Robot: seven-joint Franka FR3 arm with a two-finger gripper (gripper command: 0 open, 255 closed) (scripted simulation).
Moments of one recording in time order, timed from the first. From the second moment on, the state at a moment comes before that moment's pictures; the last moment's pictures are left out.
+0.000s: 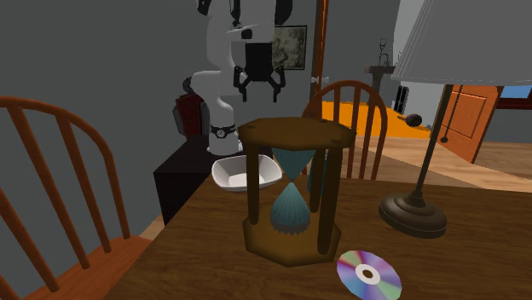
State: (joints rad) arm 0.09 -0.42 0.36 -2.37 0.18 1.92 0.45
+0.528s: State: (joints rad) arm 0.09 -0.13 0.49 -2.25 0.10 2.11 0.66
